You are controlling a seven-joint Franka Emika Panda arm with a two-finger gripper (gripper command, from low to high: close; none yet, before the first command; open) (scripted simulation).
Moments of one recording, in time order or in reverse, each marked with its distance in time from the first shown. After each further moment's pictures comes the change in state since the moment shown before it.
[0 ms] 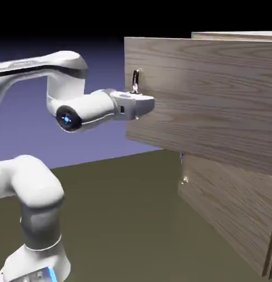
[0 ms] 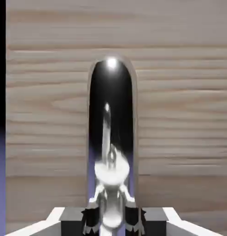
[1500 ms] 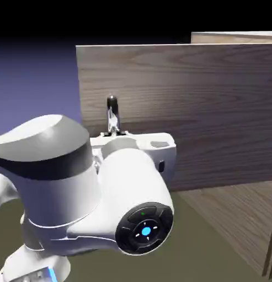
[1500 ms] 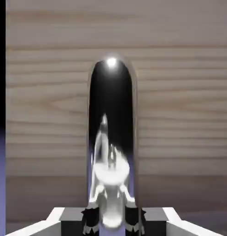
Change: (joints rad) arm 0.250 -0.044 -1.184 0.874 -1.229 -1.543 0.340
